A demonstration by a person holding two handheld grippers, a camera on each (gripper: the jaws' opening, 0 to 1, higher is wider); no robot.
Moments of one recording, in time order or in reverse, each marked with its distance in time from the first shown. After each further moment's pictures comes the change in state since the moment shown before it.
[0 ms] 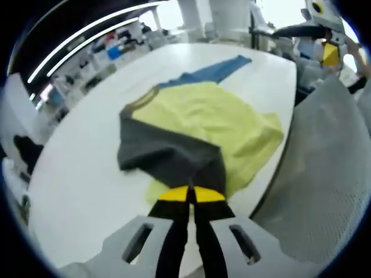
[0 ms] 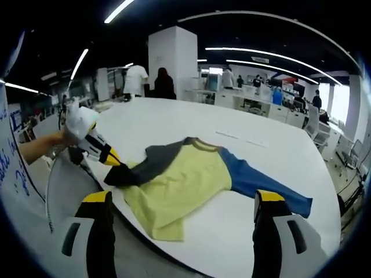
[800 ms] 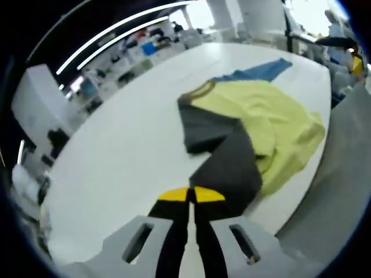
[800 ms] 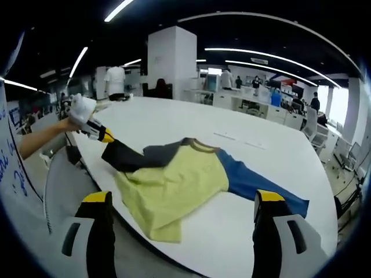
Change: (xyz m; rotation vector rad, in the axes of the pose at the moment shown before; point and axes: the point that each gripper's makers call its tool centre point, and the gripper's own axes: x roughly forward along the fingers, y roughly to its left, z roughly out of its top) left arm -0.032 0.104 -0.031 -0.074 0.006 0.240; right arm -0.001 -0.004 0.003 -0.019 0.009 -0.021
